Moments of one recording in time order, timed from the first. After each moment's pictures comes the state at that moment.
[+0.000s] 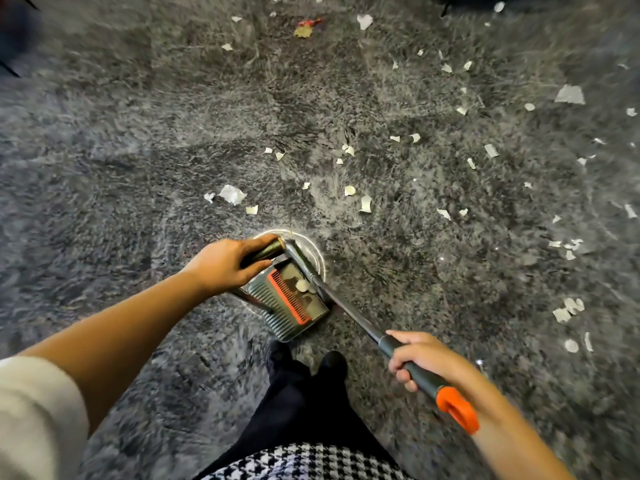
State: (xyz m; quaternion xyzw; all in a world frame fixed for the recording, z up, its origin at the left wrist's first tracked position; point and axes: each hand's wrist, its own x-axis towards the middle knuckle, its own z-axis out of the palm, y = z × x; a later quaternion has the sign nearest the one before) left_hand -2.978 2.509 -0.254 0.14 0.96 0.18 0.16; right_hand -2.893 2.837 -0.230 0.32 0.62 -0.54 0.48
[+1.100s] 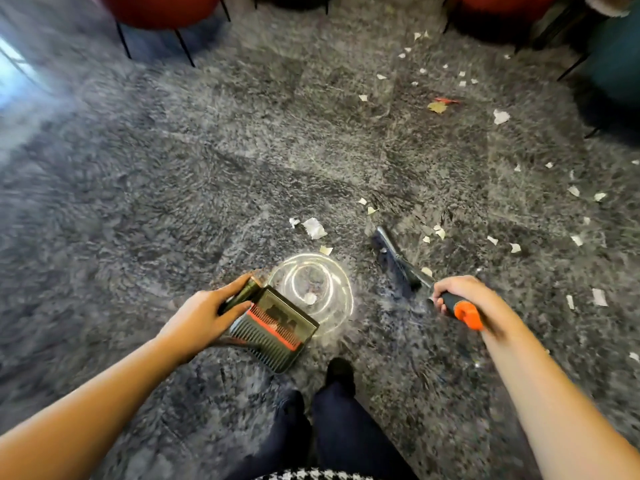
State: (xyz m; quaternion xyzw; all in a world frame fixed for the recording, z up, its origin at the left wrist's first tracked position) left_hand -2.921 2.358 -0.252 -0.20 0.92 0.33 0.06; right_hand -3.179 2.683 -0.239 0.21 0.76 -0.41 0.46
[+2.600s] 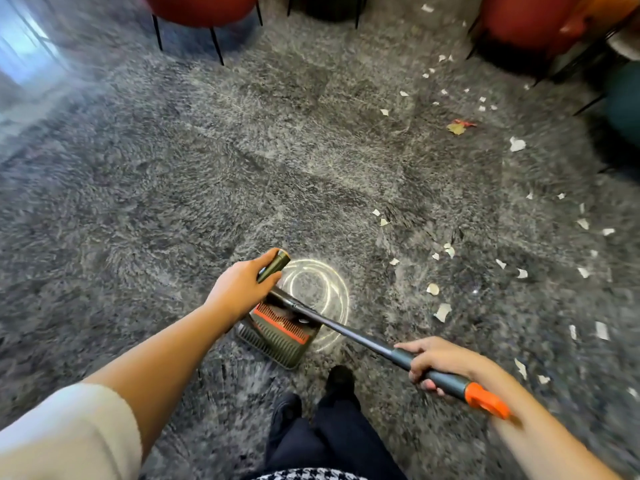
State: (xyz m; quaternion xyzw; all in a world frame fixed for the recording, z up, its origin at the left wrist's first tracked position) left_hand -2.947 2.342 -0.260 -0.28 0.90 0.33 0.03; right_hand -3.082 2.649 -0.232 0.03 0.71 -0.28 0.64
